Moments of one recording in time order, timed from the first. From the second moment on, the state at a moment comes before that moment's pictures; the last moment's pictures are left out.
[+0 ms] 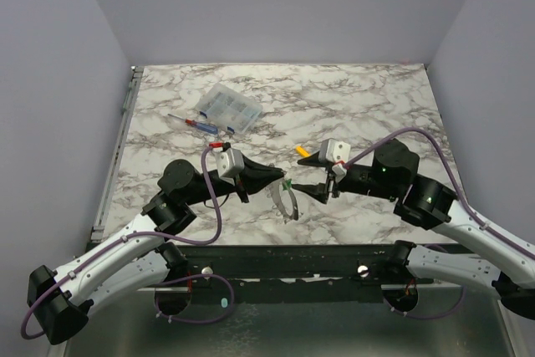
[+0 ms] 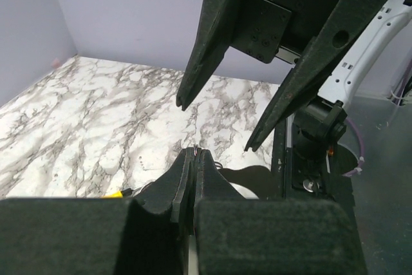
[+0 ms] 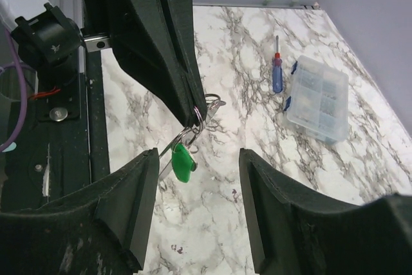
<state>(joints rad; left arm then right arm) -0.81 0.77 0.60 0.36 0.51 -0.09 0.96 0.86 0.97 -0.28 -0.31 -0.31</state>
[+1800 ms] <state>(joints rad) -0.79 0.77 0.60 0.36 0.57 -0.08 0.96 0.95 0.96 -0.20 -0.38 -0.32</state>
